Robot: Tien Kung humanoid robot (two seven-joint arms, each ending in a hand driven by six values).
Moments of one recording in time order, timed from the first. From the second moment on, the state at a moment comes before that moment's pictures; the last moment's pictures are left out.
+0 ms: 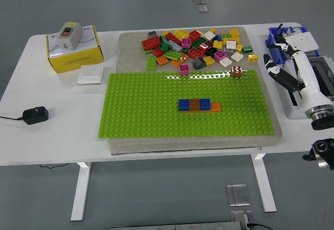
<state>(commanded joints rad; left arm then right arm) 0.01 0.18 -1.67 -0.18 2.11 0.00 0.07 0.18 -0.36 1.19 1.43 -1.36 -0.40 0.22</state>
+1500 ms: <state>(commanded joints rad) 0.02 0.18 -1.62 -0.18 2.00 0.01 0.08 0.18 -0.35 1.41 1.40 -1.42 -0.41 0.20</state>
